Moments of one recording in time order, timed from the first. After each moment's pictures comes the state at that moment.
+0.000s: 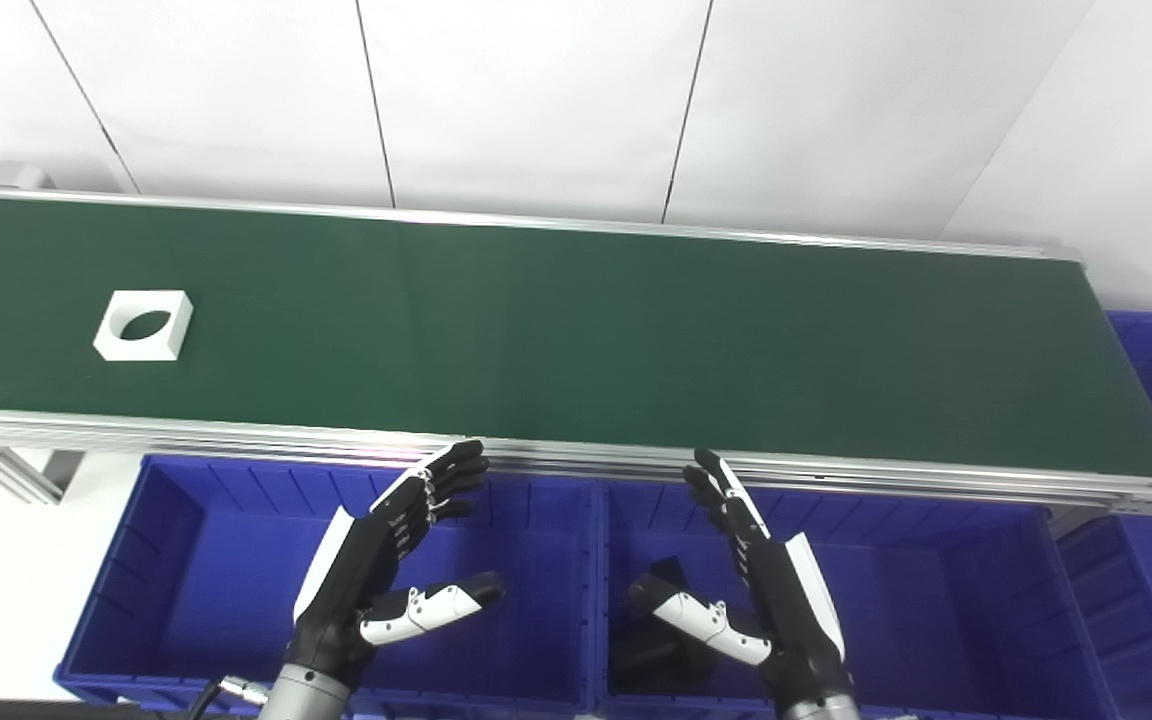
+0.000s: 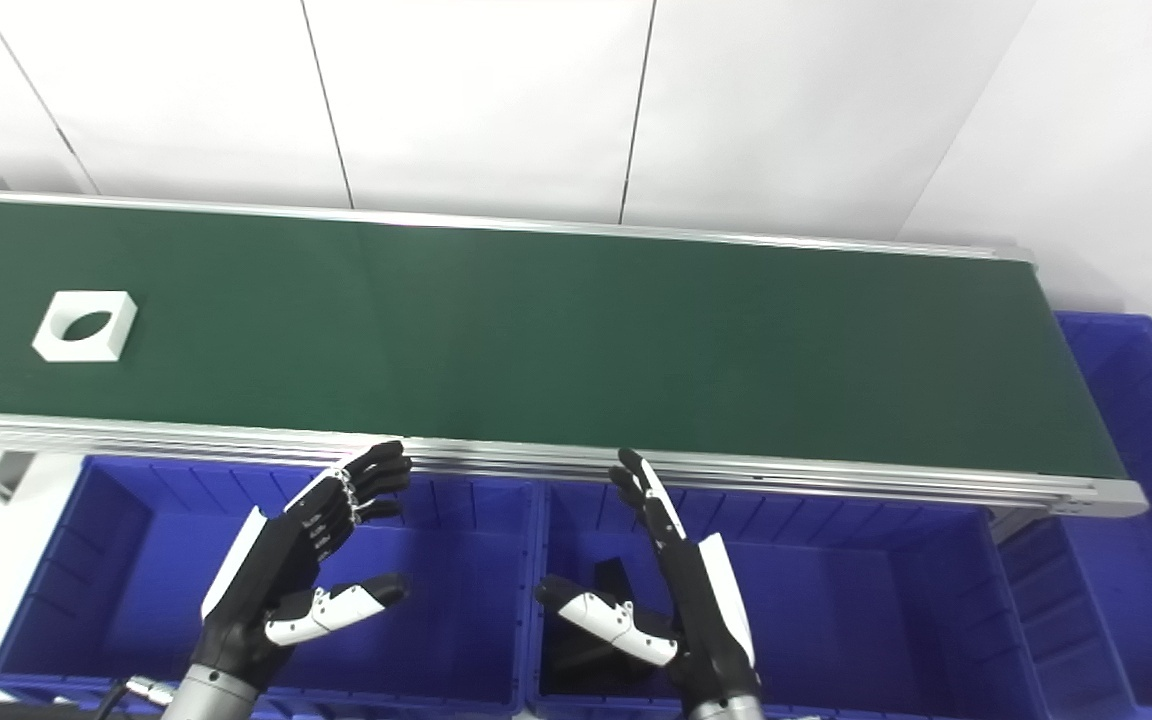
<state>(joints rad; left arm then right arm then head) 0.35 0.09 -0.20 -0.21 0.06 -0.19 -0.14 0.40 0.00 0.25 -0.36 -0.34 0.07 0.05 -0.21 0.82</state>
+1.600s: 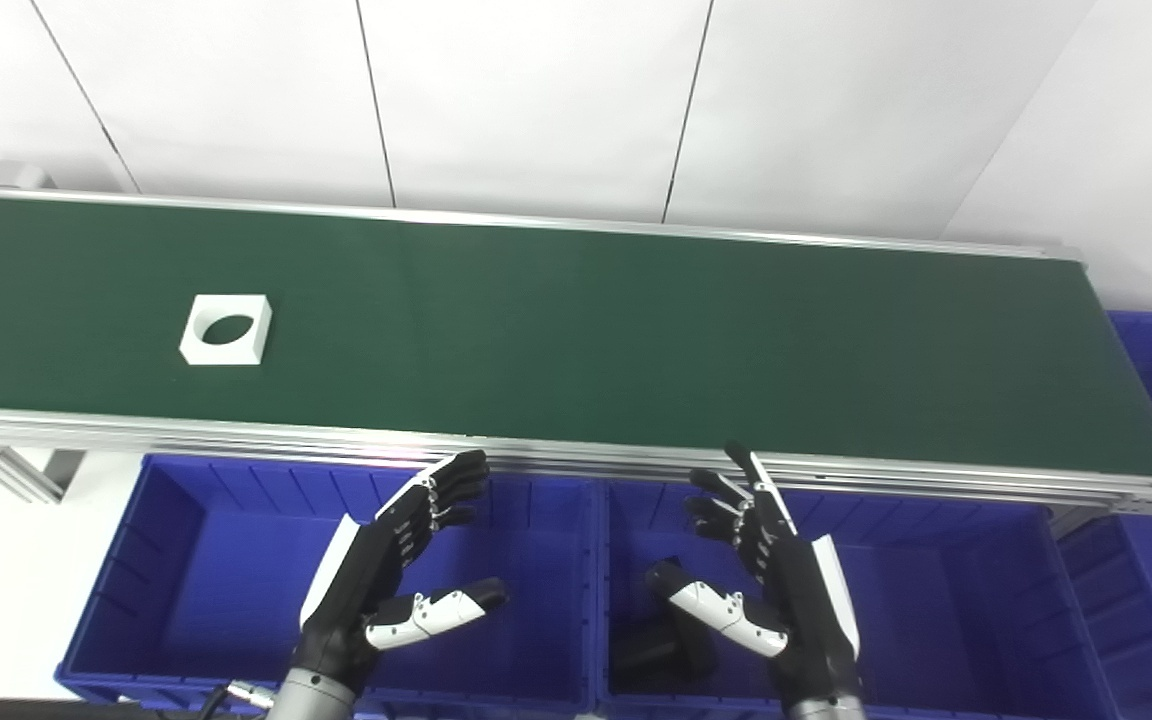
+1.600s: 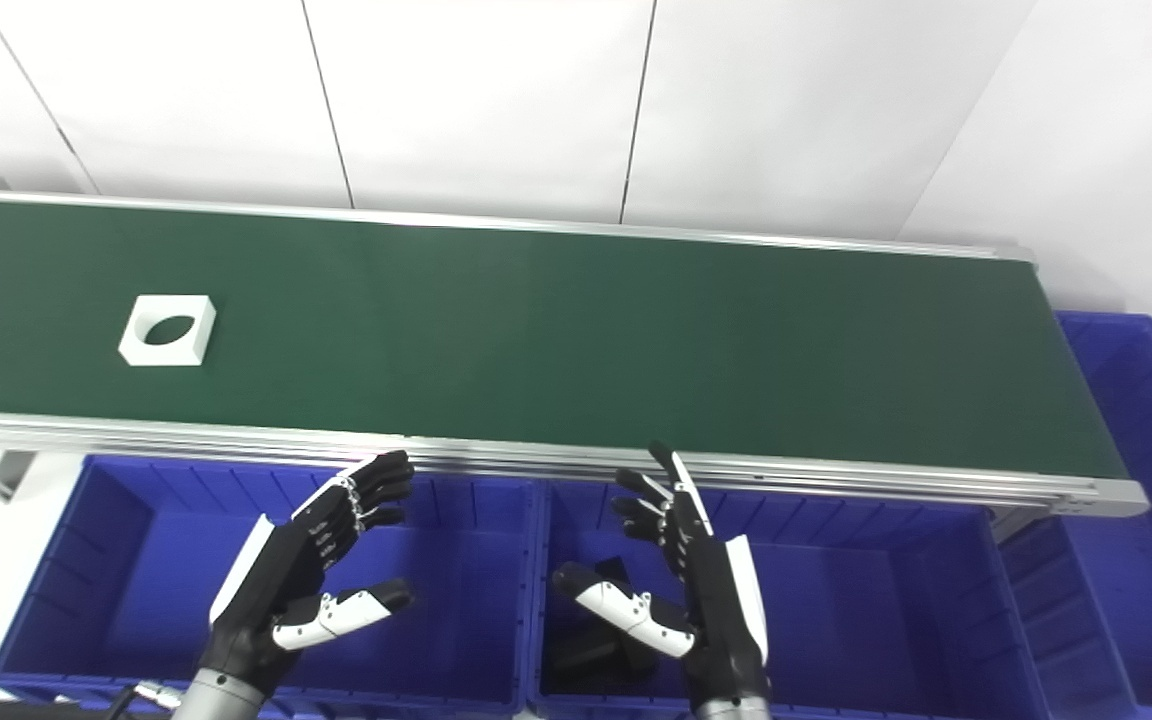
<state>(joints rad) 0.35 0.07 -0.21 -0.15 0.05 -0.20 -0.14 0.40 0.02 0.21 -0.32 -0.19 0.00 -0.02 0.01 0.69</state>
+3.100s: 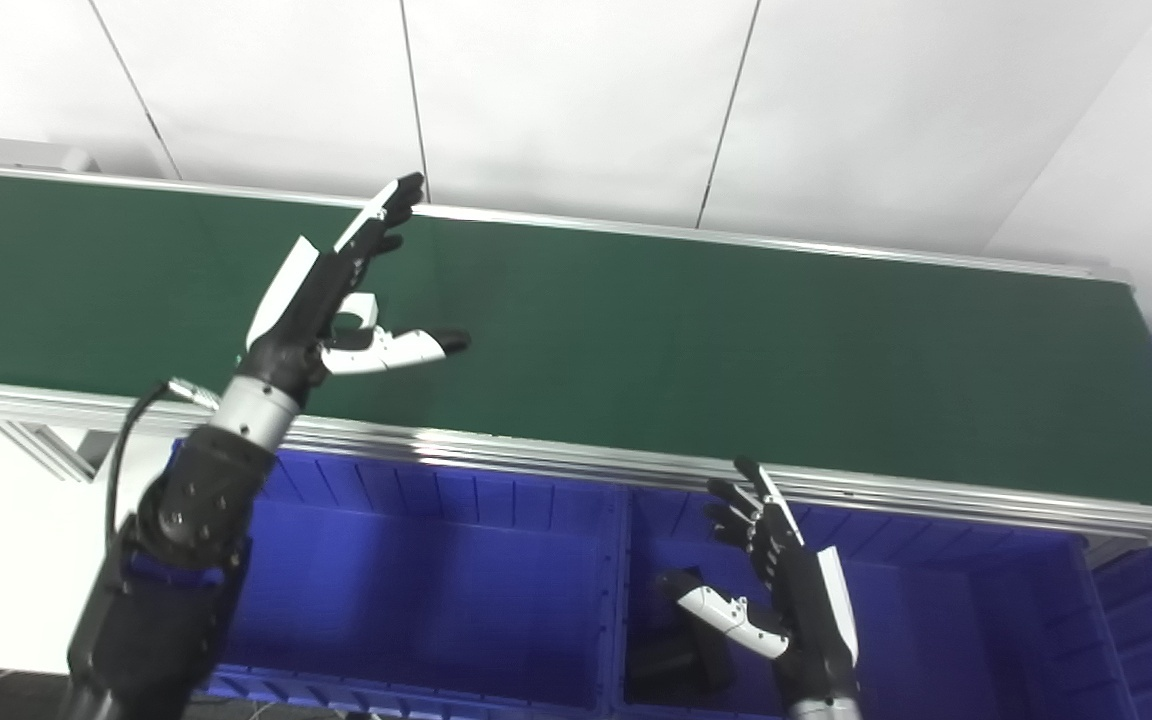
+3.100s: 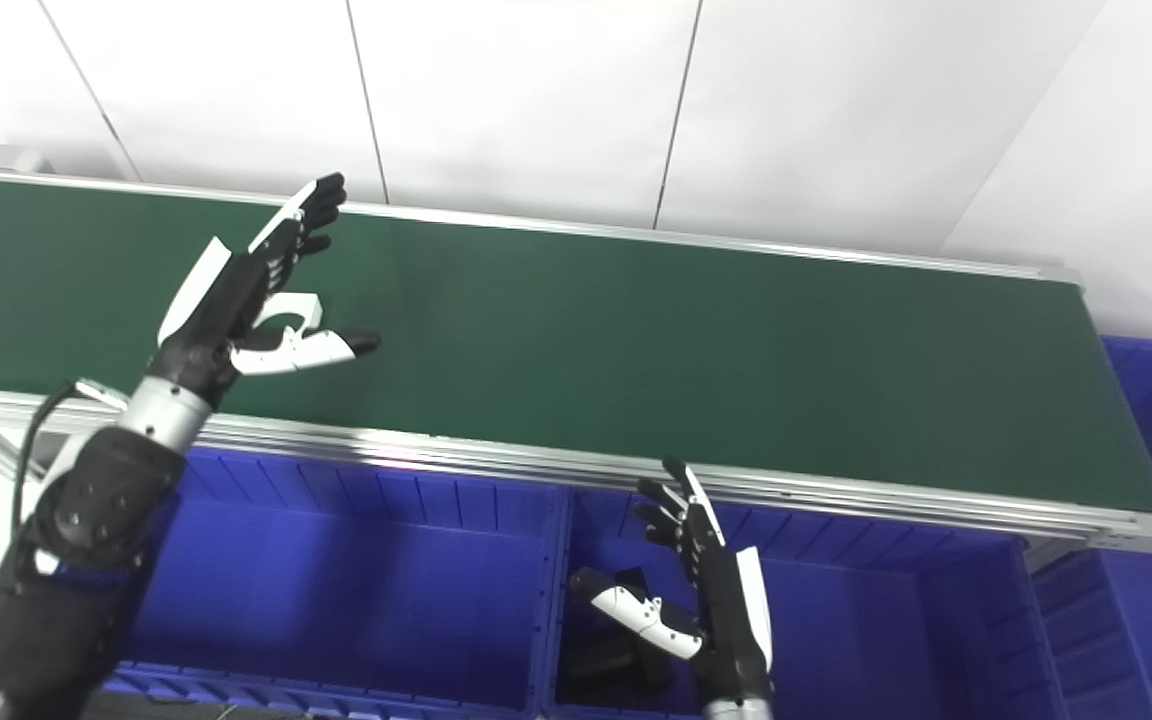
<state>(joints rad) -0.20 0.28 -0.04 -0.06 0.19 -0.03 -0.17 0.32 0.03 0.19 -0.10 -0.20 -0.12 -0.05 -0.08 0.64</state>
